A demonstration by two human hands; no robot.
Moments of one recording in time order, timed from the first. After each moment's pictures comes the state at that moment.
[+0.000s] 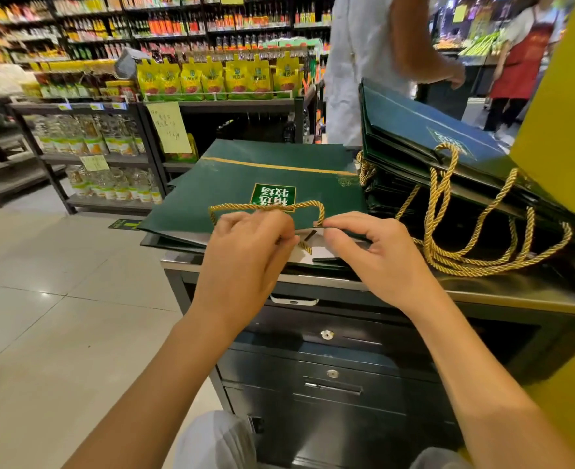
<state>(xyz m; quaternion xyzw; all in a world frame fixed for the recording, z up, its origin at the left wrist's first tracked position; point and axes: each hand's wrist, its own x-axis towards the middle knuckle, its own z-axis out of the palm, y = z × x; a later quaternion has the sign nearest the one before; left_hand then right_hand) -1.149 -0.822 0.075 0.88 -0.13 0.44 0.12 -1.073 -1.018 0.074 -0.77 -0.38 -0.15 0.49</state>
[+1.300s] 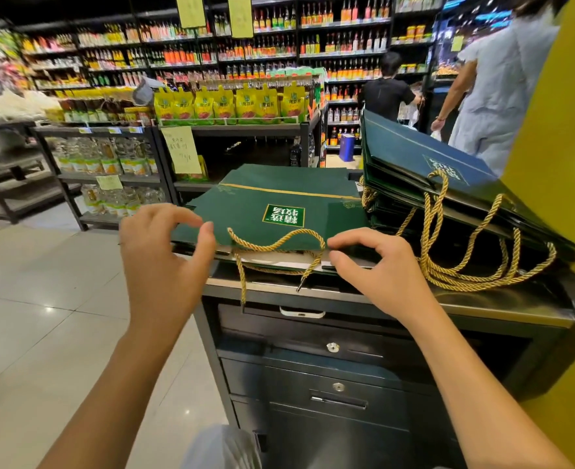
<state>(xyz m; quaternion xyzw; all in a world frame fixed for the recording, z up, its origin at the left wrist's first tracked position) -1.191 -0.763 0.102 0.82 0.07 0.52 0.23 -1.082 -1.017 0.078 -0.77 -0.34 -0.19 0.50</state>
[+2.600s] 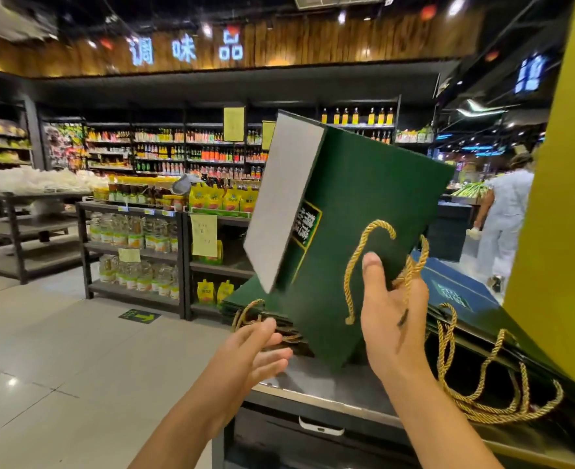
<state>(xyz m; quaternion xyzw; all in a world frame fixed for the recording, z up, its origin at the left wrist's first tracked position) -1.189 -0.779 0.130 0.61 0.06 0.12 0.78 -1.122 -0.947 0.186 -0.62 -0.18 -0.32 0.69</state>
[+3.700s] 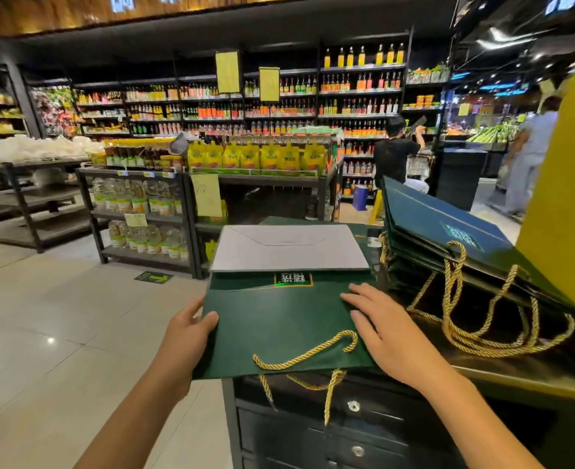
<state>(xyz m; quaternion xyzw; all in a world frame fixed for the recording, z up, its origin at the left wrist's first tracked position) -1.200 -0.732 0.079 0.67 0.24 0.20 0.68 -1.079 -1.004 0.077 -0.88 -0.34 -0.15 0.27</state>
